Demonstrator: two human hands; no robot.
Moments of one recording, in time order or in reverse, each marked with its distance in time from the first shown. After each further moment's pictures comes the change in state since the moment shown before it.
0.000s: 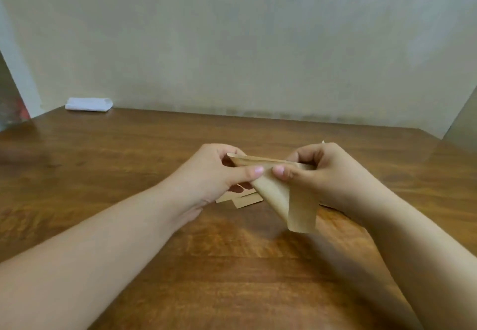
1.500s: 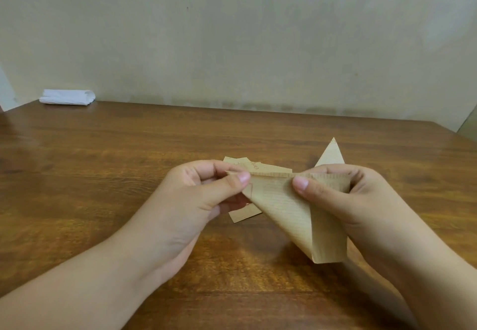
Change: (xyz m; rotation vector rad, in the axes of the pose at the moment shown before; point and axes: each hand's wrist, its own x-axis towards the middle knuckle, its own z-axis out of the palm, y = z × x) left_hand -0.006 -0.019 0.003 -0.438 0.058 -0.039; right_hand -0.010 0.012 0.014 0.585 0.063 0.163
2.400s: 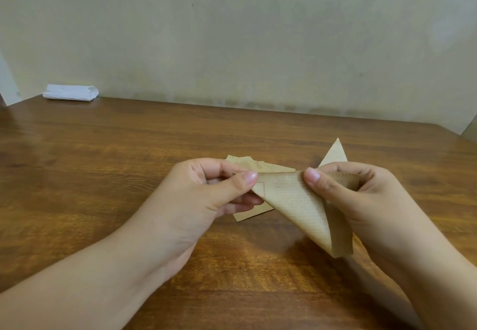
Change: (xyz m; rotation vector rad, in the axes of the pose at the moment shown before) left_hand -0.001 0.001 0.001 0.004 -0.005 0.019; right_hand 0.004 0.003 -0.001 -0.185 0.114 -0.098
